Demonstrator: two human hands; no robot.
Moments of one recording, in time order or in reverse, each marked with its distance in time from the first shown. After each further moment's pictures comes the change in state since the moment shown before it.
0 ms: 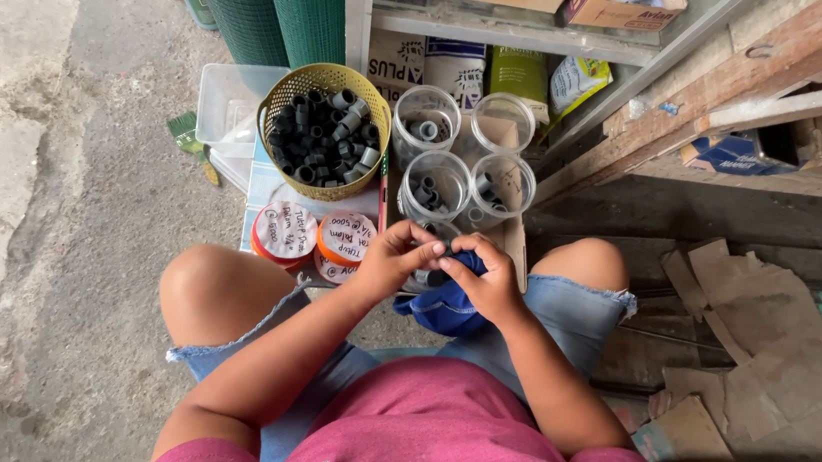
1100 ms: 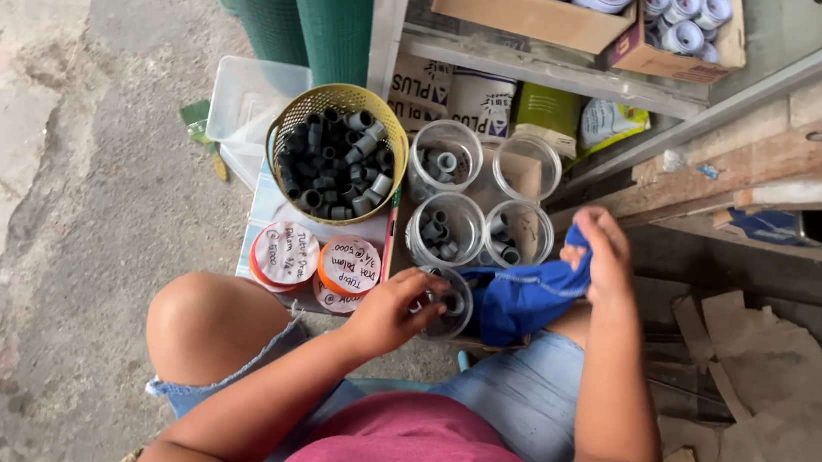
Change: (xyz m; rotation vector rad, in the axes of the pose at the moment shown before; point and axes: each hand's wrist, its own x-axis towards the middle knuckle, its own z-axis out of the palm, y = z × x) left_hand -0.008 0.058 0.016 0.828 -0.036 0.317; right_hand 0.091 0.136 -0.120 0.424 0.162 0.659
